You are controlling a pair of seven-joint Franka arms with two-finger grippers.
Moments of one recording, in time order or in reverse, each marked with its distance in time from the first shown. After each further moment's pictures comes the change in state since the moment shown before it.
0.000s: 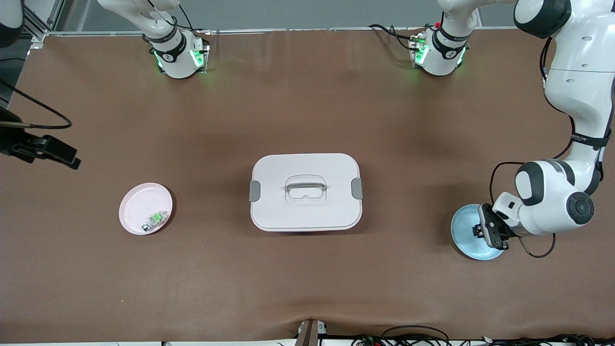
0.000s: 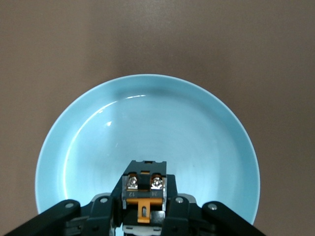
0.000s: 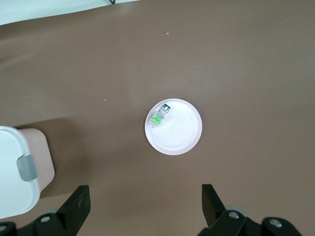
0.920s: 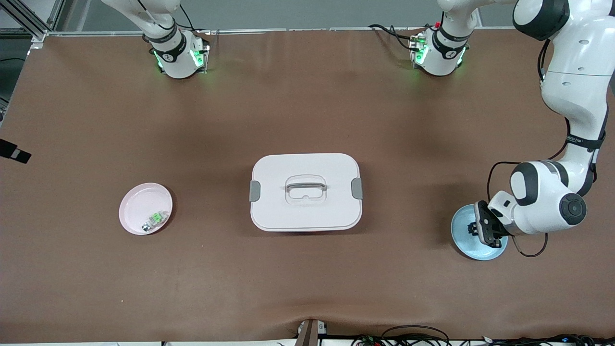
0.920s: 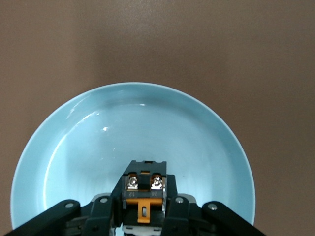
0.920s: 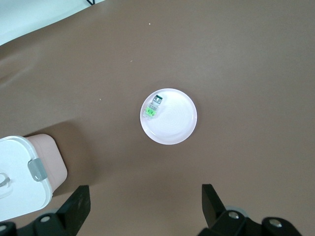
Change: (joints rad) left arm -0.004 0.007 -0.005 -0.016 0.000 0.000 0.058; right arm -0.171 -0.018 0.009 0.001 0.135 -0.054 -0.013
